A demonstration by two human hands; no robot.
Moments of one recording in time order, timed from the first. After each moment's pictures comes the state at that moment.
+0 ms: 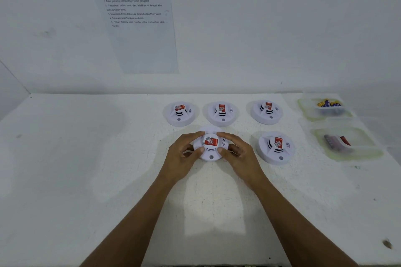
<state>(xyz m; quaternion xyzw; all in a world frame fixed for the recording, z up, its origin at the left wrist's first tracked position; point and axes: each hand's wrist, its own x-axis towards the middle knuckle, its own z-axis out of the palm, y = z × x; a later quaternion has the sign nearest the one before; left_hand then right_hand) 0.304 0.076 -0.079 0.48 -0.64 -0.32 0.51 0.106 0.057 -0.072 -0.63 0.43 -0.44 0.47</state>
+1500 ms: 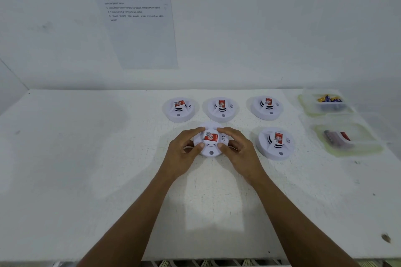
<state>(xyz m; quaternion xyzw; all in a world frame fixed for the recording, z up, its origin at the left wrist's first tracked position) 0.303 0.076 -0.080 0.48 -0.64 -0.32 0.50 0.105 0.056 -0.078 -0.64 0.42 -0.46 0.45</state>
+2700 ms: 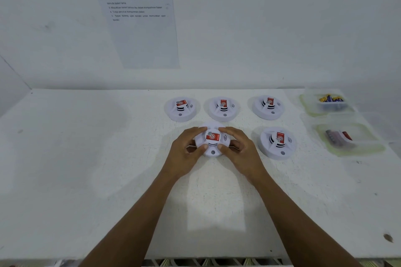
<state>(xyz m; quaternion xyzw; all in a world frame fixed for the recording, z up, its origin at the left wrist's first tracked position) 0.301 0.079 -0.078 0.49 -0.64 -0.32 0.50 0.105 0.056 -0.080 -0.66 0.42 -0.45 0.43</state>
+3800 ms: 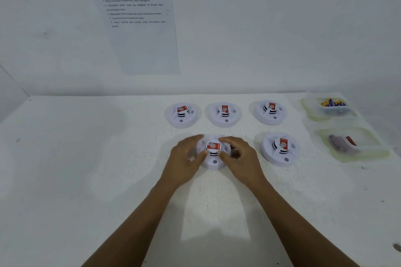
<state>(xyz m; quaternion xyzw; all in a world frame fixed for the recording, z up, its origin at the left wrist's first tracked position) 0.309 0.074 -0.081 0.57 -0.63 -0.30 0.42 0.115 0.056 -0.074 -0.68 0.49 -0.42 0.34</state>
